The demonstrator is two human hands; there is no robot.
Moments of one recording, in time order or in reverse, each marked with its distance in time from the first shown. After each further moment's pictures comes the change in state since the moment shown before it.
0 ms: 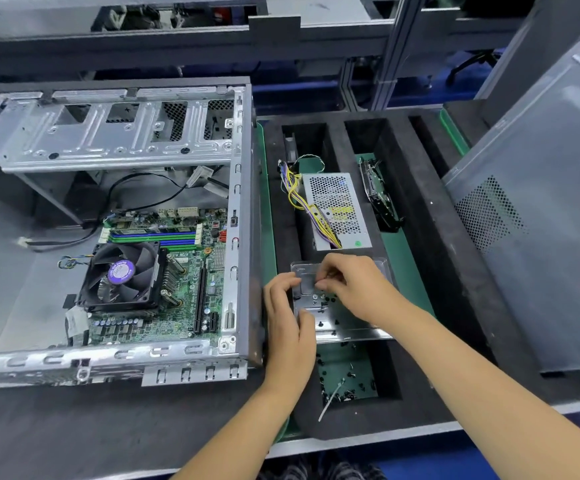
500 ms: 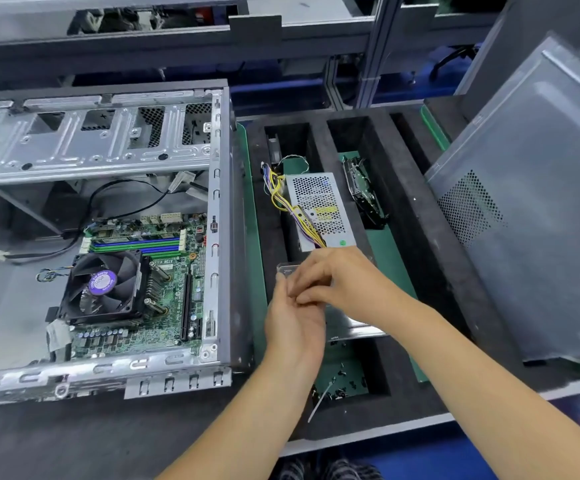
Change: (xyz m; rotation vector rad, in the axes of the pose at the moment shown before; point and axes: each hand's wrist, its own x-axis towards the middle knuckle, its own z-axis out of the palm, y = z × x) left_hand 0.027 0.044 0.024 -1.358 0.122 -0.767; right_hand -0.017 -0.031 -0.029 0.074 -0.088 -0.221
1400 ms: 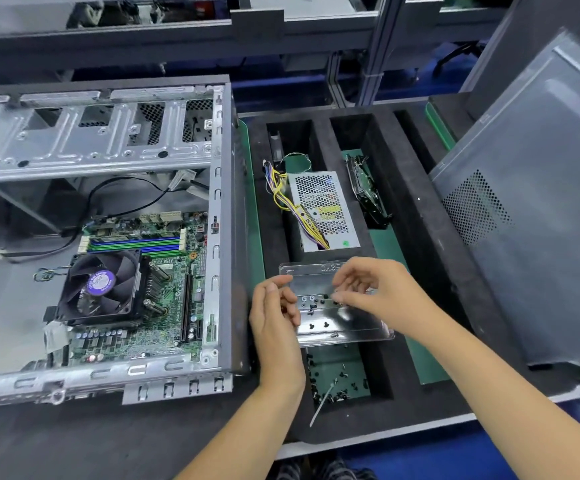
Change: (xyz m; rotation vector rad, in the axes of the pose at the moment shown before) left_hand -0.003 0.006 -0.028 0.650 0.087 0.429; right_hand -0.030 0.044 -0.003 0.242 0.150 0.206
